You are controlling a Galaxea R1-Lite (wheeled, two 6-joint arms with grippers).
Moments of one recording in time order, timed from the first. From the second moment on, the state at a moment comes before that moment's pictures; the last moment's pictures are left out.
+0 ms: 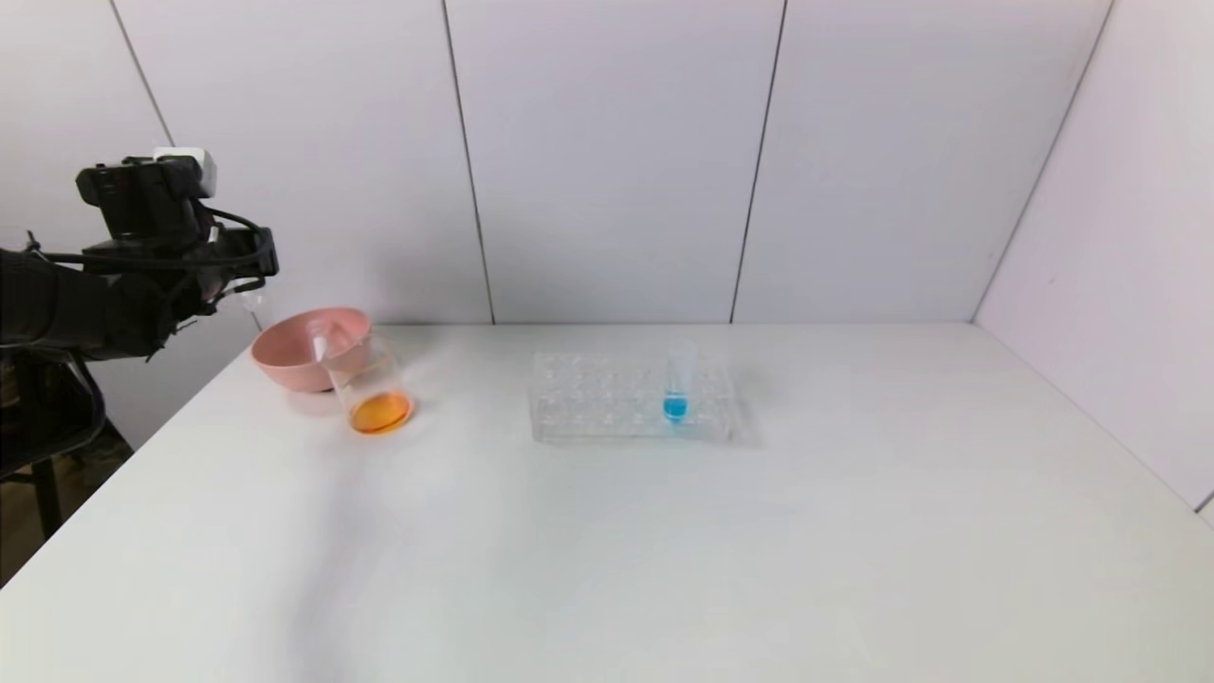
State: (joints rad) left arm 0.15 2.07 -1.42 -0.60 0.20 0.05; right arm 0.00 0.00 0.00 0.00 -0.04 0.09
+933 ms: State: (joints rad) left arm 0.15 2.22 -1.46 -0.69 0.20 0.02; right arm 0.00 0.00 0.00 0.00 -0.04 0.09
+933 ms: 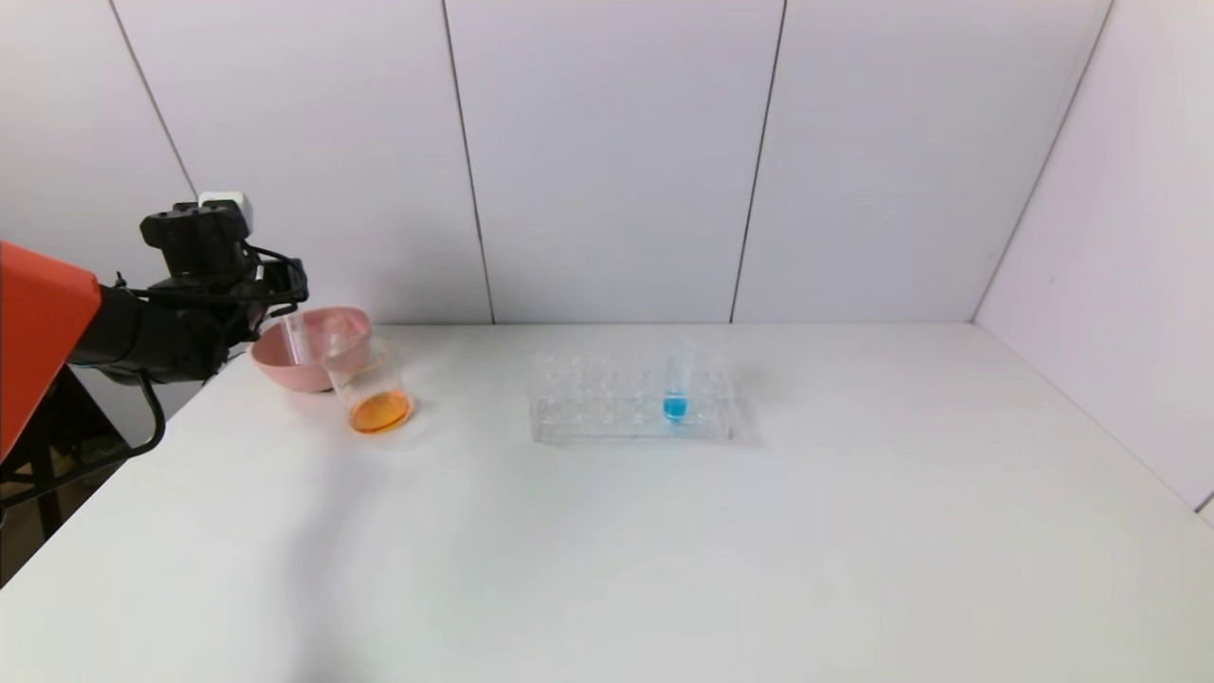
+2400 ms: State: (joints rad) left arm -0.04 1.26 -0.84 -0.60 -0.02 0.10; right arm 0.00 0.00 0.00 0.00 -0.04 0.09
